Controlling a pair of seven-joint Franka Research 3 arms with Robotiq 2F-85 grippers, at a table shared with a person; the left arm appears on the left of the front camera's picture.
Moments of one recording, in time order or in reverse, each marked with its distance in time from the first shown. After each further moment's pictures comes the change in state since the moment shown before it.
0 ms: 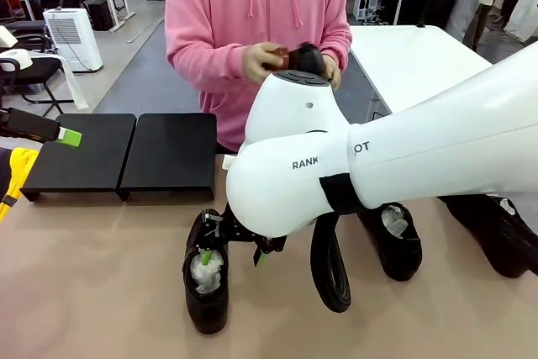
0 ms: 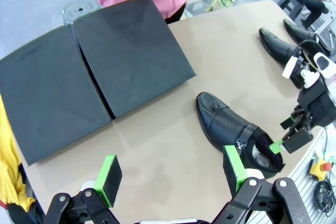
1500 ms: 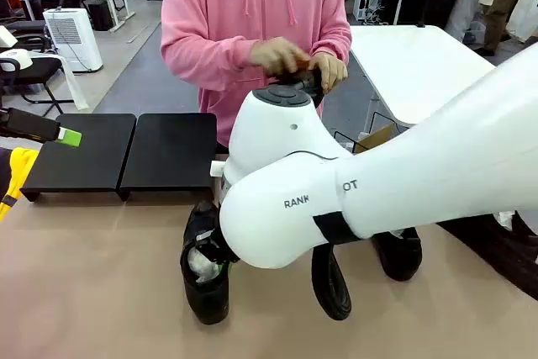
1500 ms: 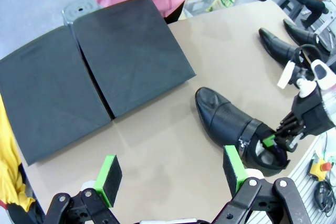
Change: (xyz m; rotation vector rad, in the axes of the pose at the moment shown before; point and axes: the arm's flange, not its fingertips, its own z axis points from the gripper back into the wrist) left arm 0.000 0.000 0.000 0.000 0.000 0.000; right arm -0.004 0.012 -0.022 -0.049 -0.059 0.072
